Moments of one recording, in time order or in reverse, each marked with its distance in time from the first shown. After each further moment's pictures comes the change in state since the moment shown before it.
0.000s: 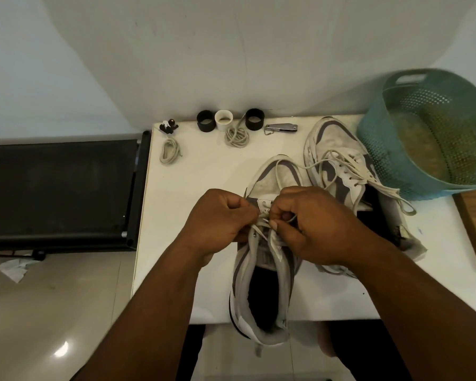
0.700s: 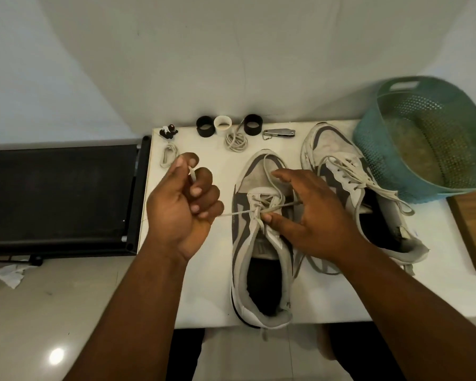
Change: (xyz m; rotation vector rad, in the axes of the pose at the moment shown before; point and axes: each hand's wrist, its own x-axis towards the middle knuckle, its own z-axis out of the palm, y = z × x) left_hand -0.005 0.013 -0.031 -0.940 -0.016 0.251; right_hand -0.001 0.012 0.012 0.087 0.242 0.200
